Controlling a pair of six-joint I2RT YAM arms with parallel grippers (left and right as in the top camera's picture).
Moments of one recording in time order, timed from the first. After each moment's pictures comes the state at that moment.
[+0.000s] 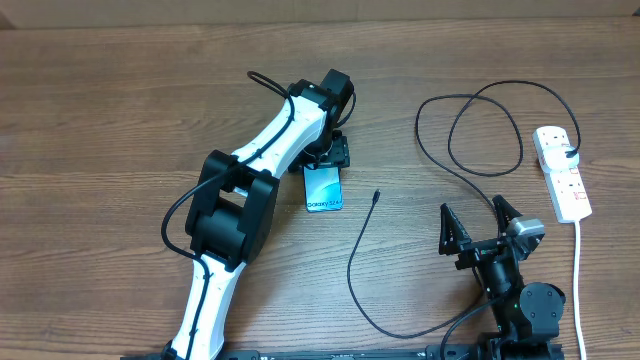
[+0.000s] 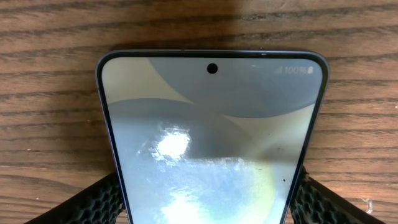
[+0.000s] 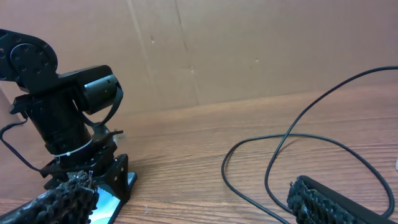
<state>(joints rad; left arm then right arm) -0.50 2.34 1.88 -1.09 0.02 -0.60 0.02 0.01 0.02 -0.02 -0.20 0.22</state>
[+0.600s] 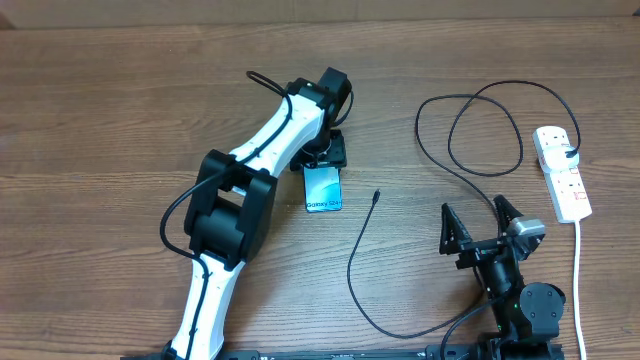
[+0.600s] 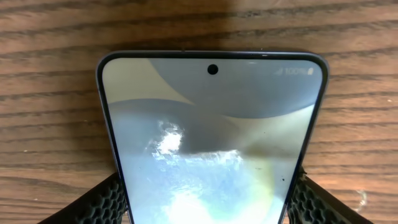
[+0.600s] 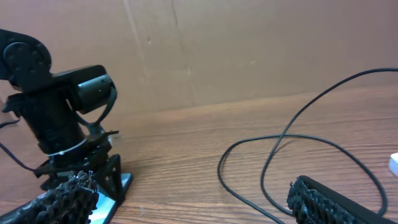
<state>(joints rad) -0.48 2.34 1.89 -1.10 0.06 -0.57 0.02 0.01 0.02 -0.02 -0.18 0.21</state>
